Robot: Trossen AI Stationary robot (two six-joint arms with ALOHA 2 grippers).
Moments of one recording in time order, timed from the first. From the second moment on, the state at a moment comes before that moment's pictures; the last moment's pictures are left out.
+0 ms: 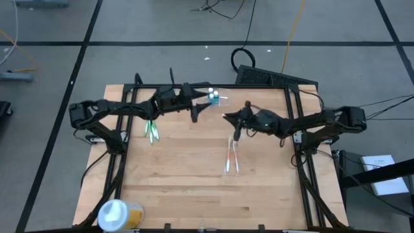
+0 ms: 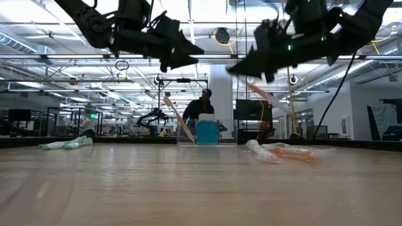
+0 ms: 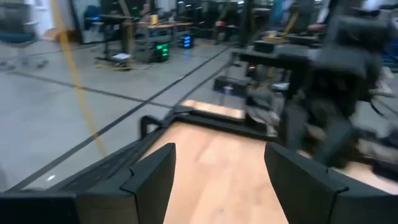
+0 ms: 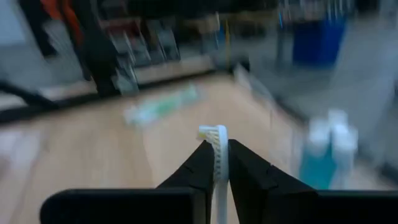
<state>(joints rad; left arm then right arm) 0.39 1.51 0.80 0.66 0.16 -0.06 -0.16 1.37 0.50 0.77 0.18 0.10</state>
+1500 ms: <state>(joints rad) 0.19 1.84 0.99 1.01 0.20 -0.13 -0.16 1.33 0.51 1.08 0.03 -0.04</state>
